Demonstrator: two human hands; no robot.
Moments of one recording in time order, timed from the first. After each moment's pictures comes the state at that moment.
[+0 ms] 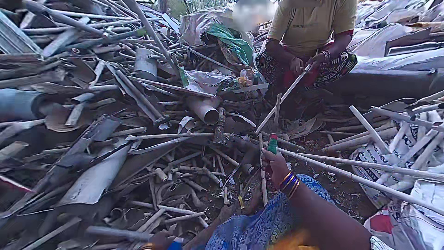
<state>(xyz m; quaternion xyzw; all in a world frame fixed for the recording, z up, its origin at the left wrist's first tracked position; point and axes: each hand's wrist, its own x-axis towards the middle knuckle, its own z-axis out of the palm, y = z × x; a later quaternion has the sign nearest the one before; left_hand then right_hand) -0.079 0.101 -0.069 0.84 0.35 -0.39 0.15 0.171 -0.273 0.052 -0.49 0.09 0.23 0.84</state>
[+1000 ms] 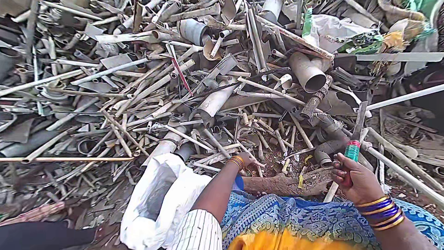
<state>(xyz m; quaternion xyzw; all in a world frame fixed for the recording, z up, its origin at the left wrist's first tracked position) -0.045 0.098 -0.045 0.84 0.38 -0.33 0.22 0.131 -0.203 0.024 -0.53 0.10 0.37 0.76</state>
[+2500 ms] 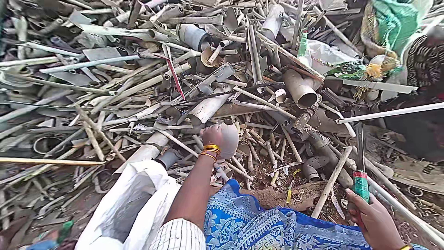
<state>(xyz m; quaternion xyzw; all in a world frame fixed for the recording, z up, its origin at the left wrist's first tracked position) -0.043 0.163 0.047 0.81 0.56 0.12 0.09 0.136 -0.256 0.000 -0.70 -0.02 0.24 0.67</state>
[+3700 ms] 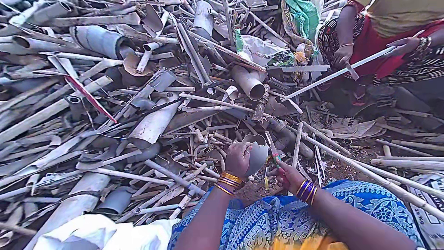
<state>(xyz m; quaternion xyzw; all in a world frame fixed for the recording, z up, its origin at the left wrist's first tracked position) 0.037 -0.015 0.009 0.91 0.11 0.32 0.24 0.123 -0.190 -0.026 -0.59 0.08 0.48 0.65</state>
